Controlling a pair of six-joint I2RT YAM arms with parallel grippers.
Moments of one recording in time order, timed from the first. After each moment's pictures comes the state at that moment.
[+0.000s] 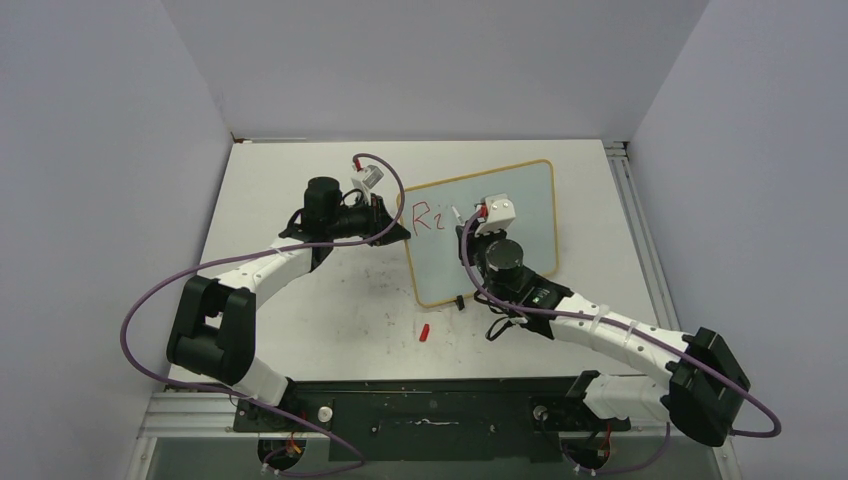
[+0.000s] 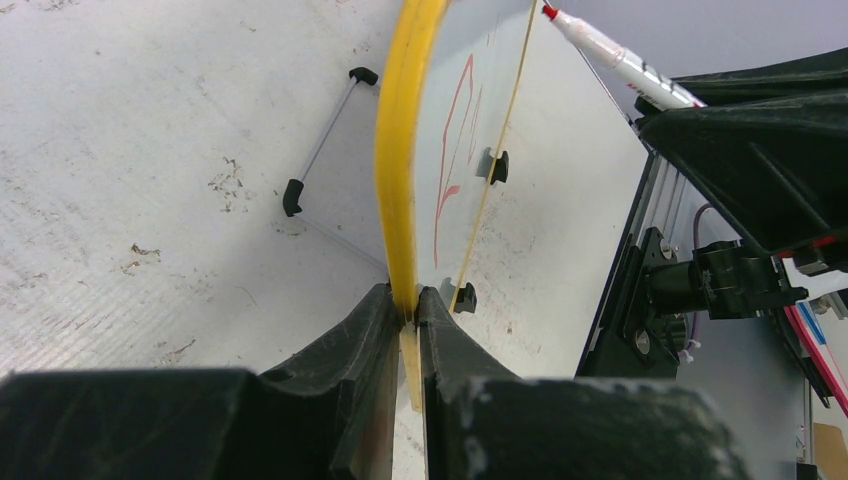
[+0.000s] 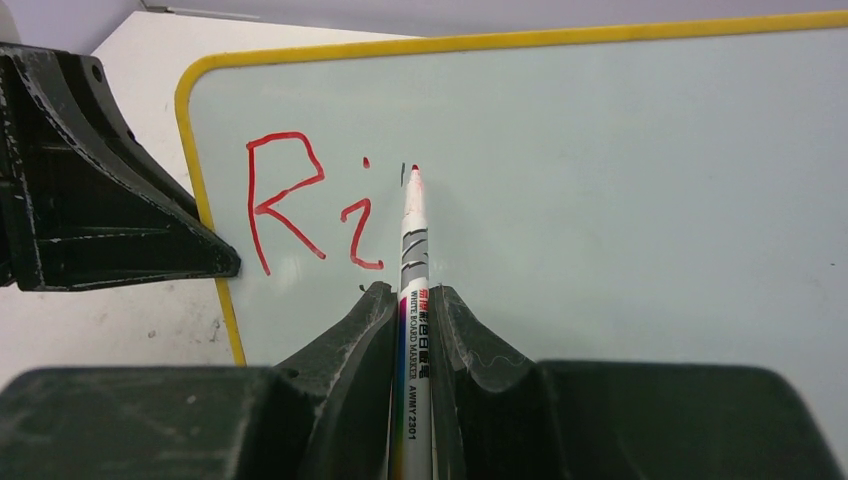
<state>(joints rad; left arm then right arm) -0.34 1.54 0.94 0.18 0.77 -0.37 0.86 1.17 0.72 0.30 0.52 0.19</state>
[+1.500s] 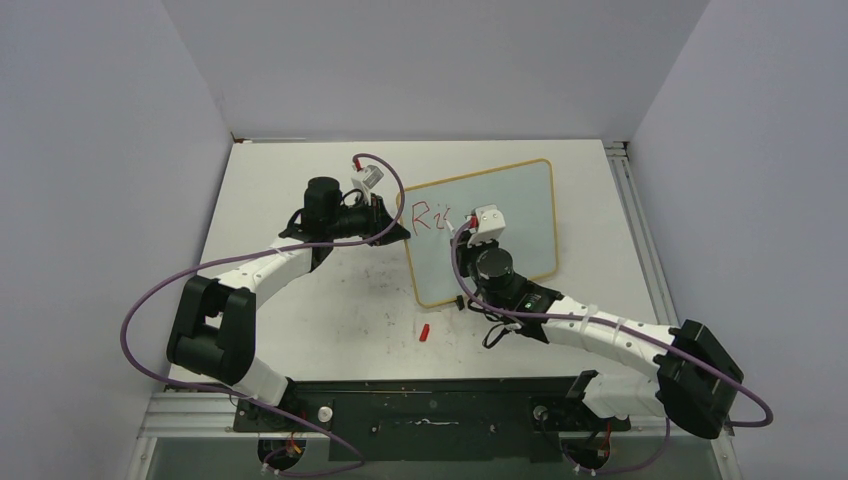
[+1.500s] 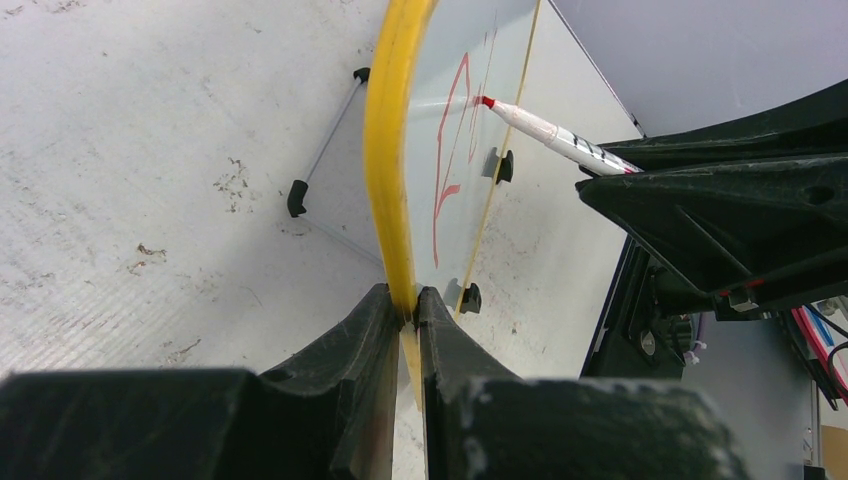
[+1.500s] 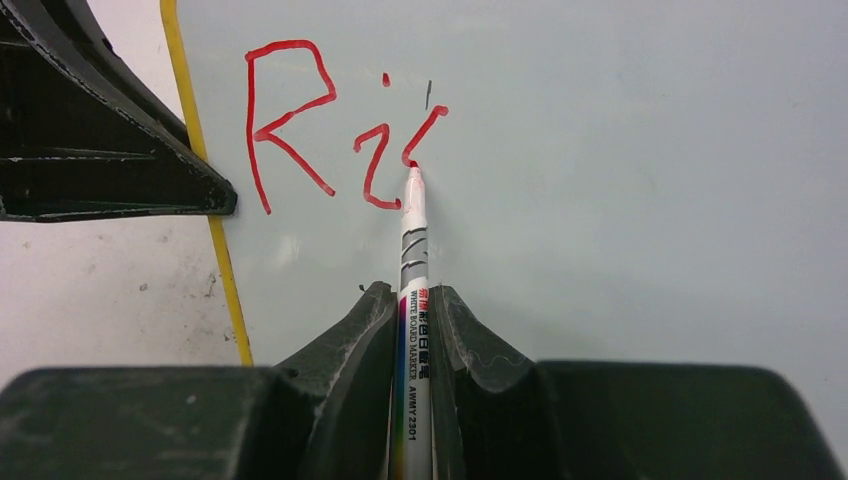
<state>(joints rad) -0.34 1.54 0.94 0.18 0.77 -0.36 0.88 1.23 0.67 0.33 0.51 0.21</state>
